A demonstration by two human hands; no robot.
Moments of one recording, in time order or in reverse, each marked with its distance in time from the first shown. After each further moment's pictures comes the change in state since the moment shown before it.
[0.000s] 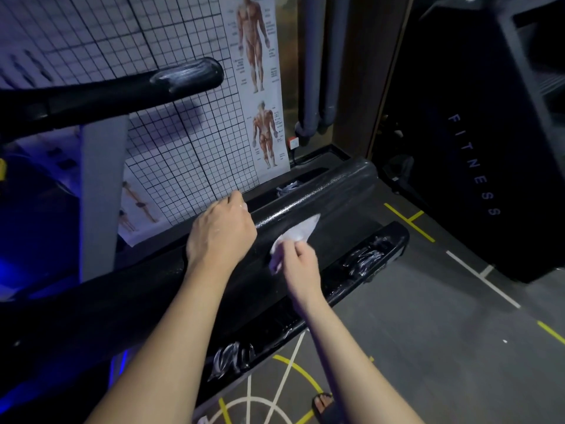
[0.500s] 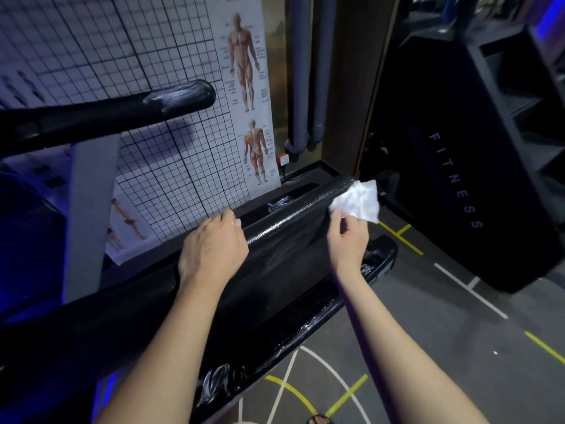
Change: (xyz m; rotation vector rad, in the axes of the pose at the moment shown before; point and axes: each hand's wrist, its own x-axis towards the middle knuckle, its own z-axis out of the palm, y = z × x) left_hand 0.001 -0.003 0.003 0.040 0.007 0.029; right_hand 0.087 0.000 -0.082 -0.217 0.610 -0.314
